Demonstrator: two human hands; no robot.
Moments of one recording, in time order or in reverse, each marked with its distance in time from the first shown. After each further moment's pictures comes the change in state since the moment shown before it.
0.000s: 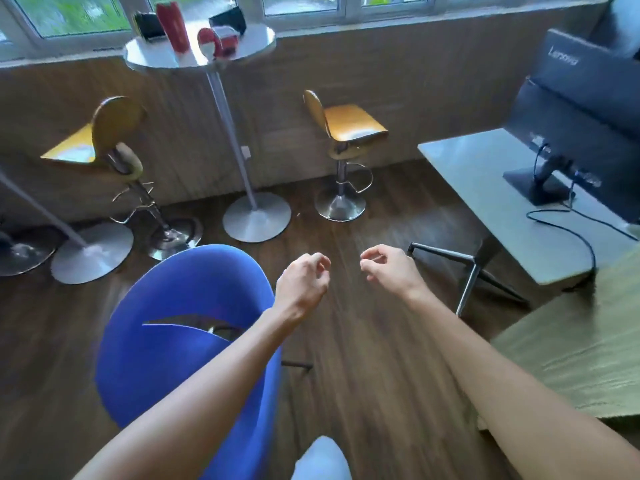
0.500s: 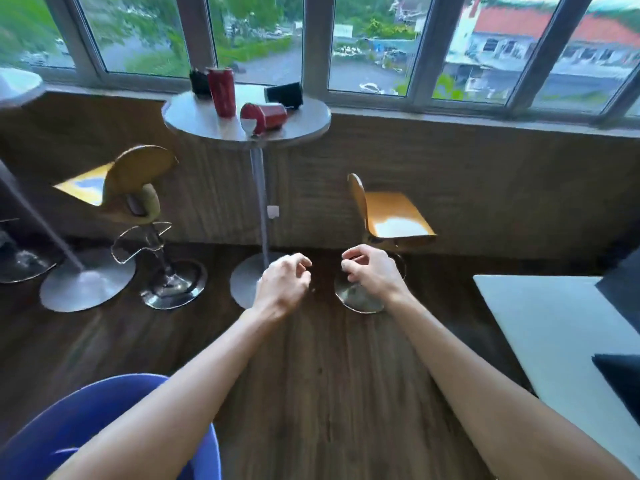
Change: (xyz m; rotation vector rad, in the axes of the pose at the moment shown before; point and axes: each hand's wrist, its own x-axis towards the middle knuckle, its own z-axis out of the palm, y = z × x) left_hand 0.366 -0.029 -0.066 -0.088 0.266 -0.151; right_hand 0.368 -0.177 -0.003 -0.052 -0.148 -0.276
